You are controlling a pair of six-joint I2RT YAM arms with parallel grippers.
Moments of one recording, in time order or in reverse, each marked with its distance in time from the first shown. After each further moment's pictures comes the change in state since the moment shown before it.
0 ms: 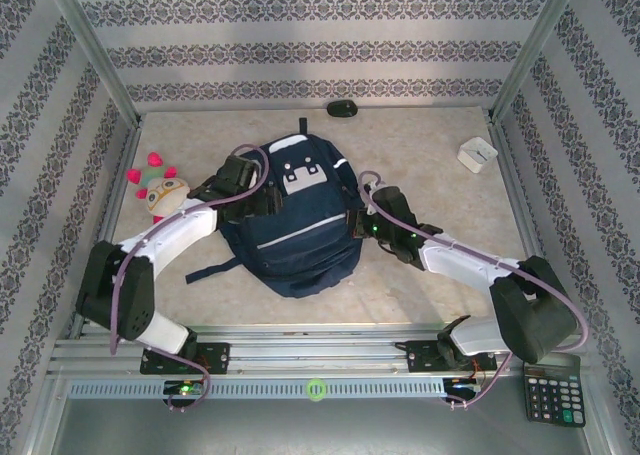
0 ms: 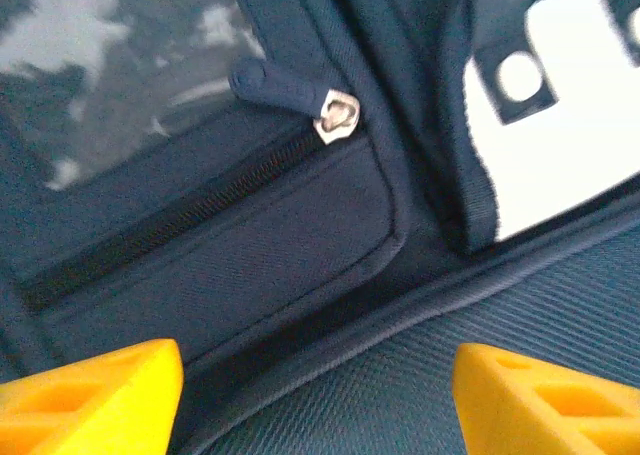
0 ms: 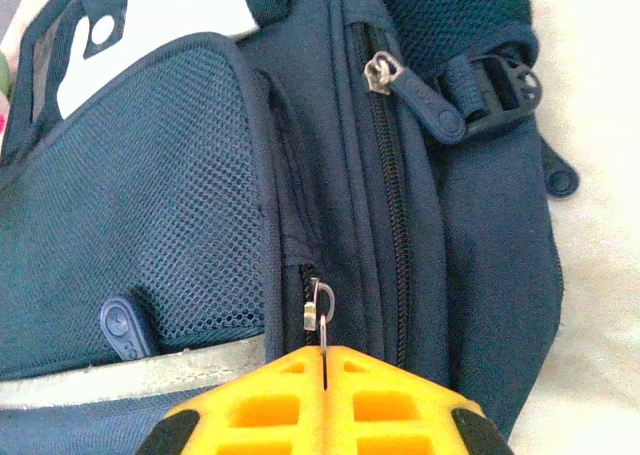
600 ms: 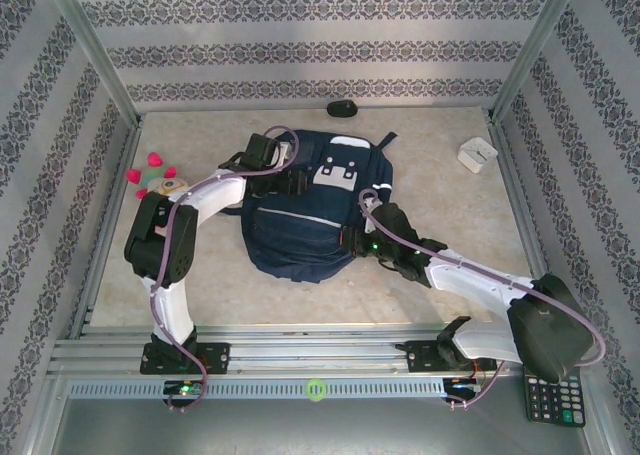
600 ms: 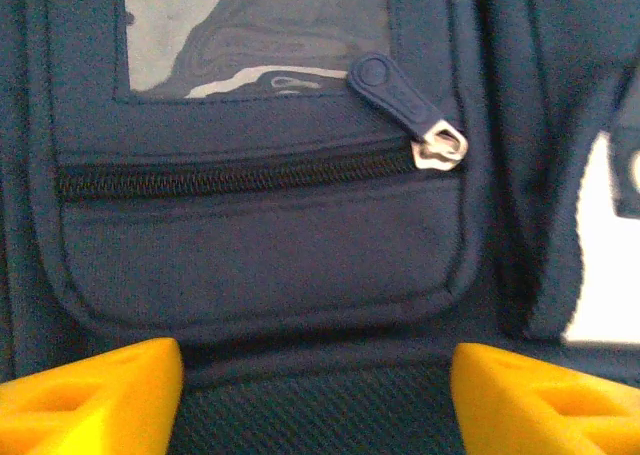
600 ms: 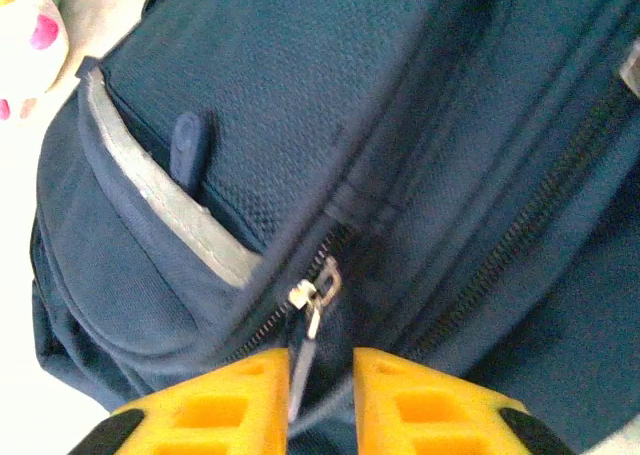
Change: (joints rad) left arm 0.006 0.335 0.285 0.122 0.167 0.204; right arm 0.060 -0.137 -0.096 -0.072 -0.065 0.028
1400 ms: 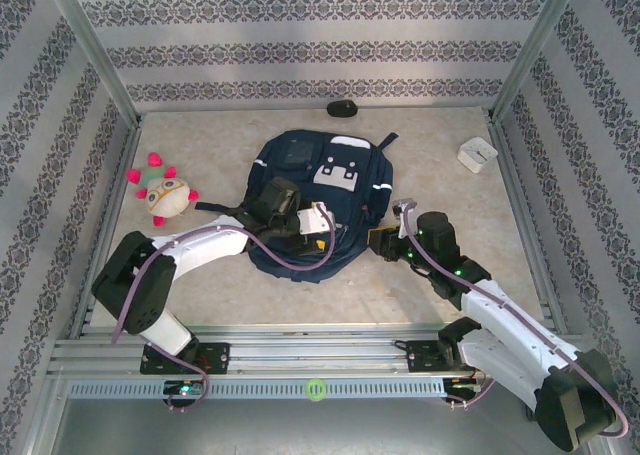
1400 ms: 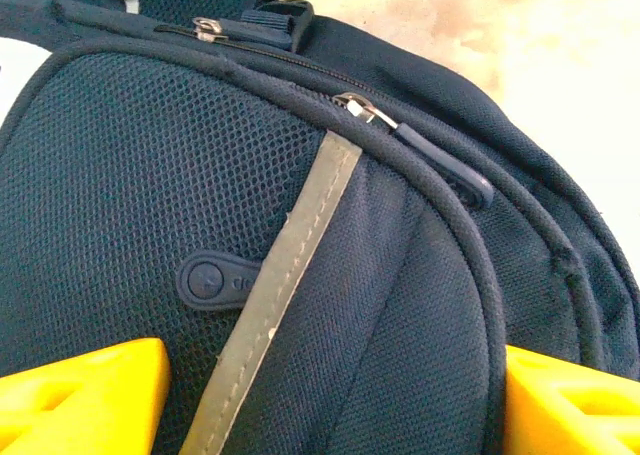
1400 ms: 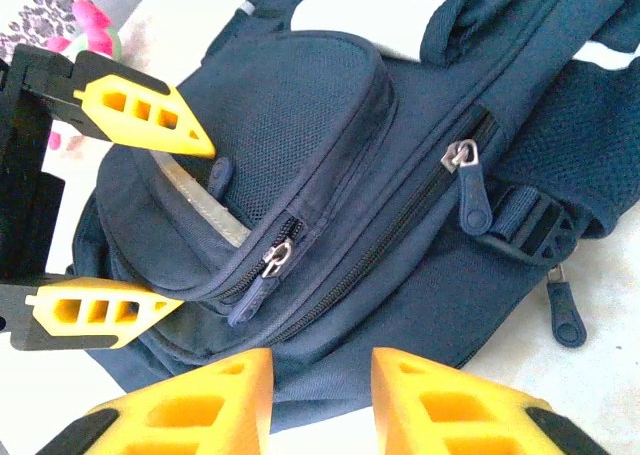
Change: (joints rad) left arm -0.282 -0.277 -0.354 0.157 0.087 0.991; right arm -0.183 -0.364 -0.132 -0.071 -0.116 -0.206
